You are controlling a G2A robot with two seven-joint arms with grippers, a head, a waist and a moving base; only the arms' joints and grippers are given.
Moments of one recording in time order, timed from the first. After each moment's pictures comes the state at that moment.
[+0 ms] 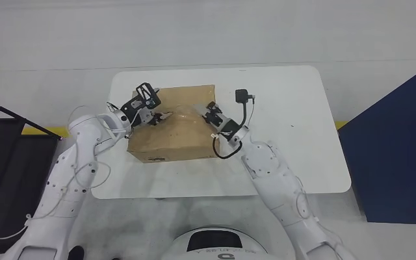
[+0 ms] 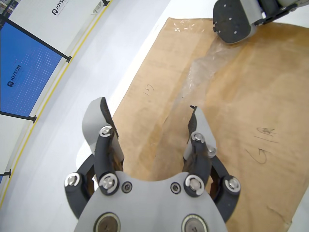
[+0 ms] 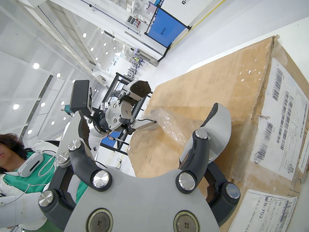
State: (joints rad) left arm 1.20 -1.02 -1.30 -1.62 1.45 -0.67 -0.22; right arm -1.28 -1.47 1.14 -1.47 -0.34 -0.32 0.31
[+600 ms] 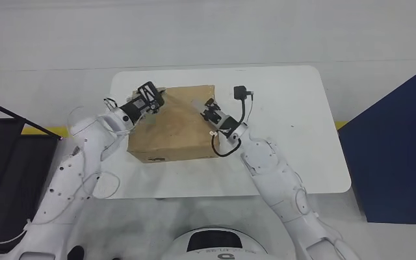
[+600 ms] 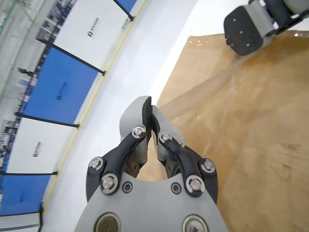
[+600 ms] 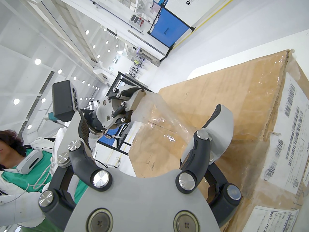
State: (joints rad) left arm 1.26 -1.01 -1.30 -1.76 1.76 -0.46 -0.06; right arm -1.24 -1.47 1.12 -1.45 -0.33 -0.34 0.29
